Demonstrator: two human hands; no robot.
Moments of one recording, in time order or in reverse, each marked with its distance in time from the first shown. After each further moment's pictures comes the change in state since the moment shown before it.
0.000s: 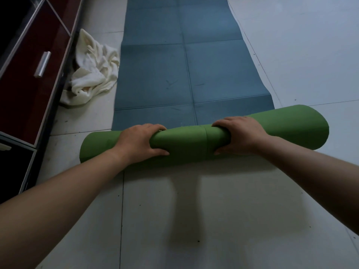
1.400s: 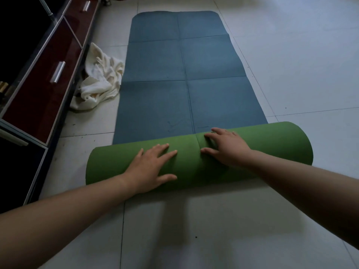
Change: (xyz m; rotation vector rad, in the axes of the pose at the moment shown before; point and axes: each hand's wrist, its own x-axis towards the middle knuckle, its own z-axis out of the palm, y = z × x) left_hand -0.058 0.039 0.021 0.082 -0.192 0.027; right_hand -0.019 -0.034 0.015 0.115 -0.130 0.154
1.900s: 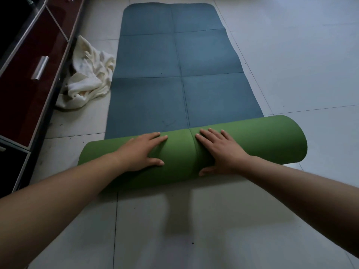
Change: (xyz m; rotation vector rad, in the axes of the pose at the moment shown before) left_hand 0.048 -0.033 -0.022 -0.096 -0.088 0.002; right_hand 0.004 0.008 0.015 -0.195 -0.032 -0.197
